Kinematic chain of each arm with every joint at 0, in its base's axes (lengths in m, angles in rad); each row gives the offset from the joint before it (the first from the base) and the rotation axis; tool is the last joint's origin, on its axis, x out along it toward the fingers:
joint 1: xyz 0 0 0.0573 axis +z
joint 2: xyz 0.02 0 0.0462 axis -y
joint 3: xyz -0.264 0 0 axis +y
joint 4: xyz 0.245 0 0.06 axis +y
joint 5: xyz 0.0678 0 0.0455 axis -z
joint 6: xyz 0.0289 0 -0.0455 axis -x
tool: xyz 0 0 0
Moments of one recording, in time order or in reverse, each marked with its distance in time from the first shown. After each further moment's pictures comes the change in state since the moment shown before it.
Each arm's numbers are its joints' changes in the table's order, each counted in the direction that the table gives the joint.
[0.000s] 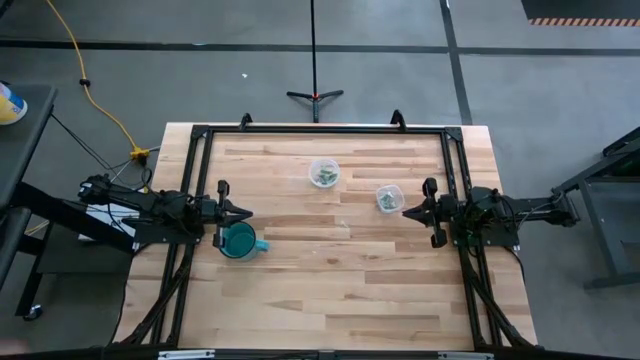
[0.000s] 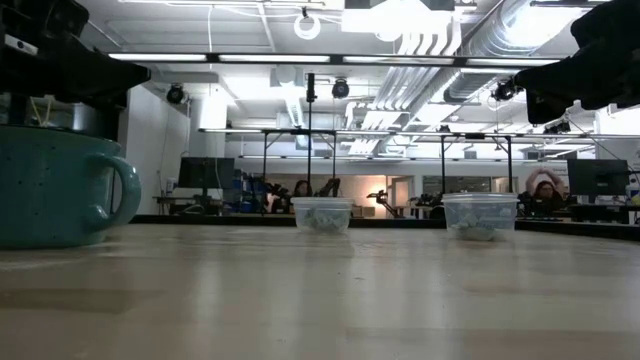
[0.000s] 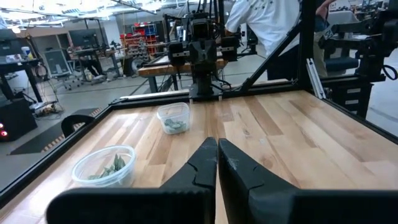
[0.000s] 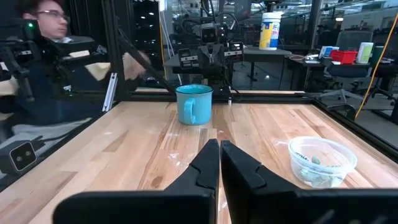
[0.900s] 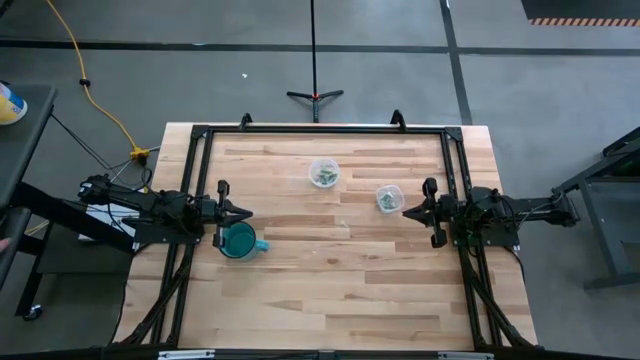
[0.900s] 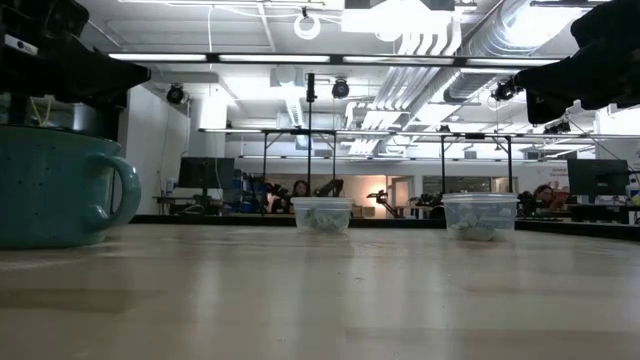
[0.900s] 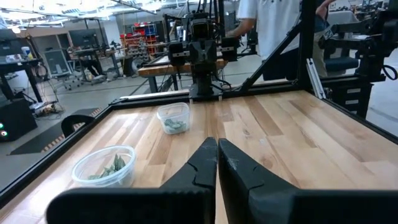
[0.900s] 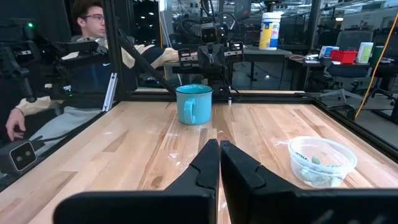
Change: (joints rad) left arm 0.000 0.000 0.000 0.000 0.000 0.000; right arm 0.000 0.000 0.000 0.000 0.000 0.000
